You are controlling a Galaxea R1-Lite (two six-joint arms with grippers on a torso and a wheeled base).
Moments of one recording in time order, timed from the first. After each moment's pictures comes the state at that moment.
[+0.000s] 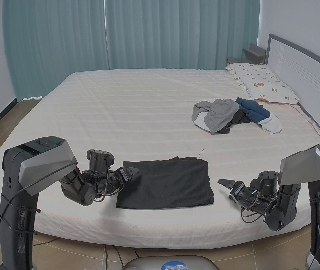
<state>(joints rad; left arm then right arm) -0.30 2.46 -1.06 -0.81 -0.09 -0.74 0.26 2.47 -0.51 -1.55 0.18 1.01</state>
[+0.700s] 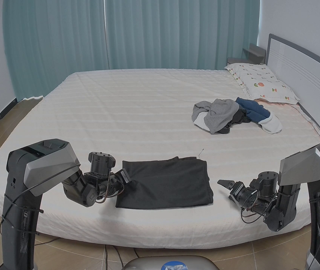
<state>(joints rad) -0.30 2.50 -1.09 -0.80 -0.08 -0.74 0.26 2.48 -0.51 -1.55 0.18 1.00</state>
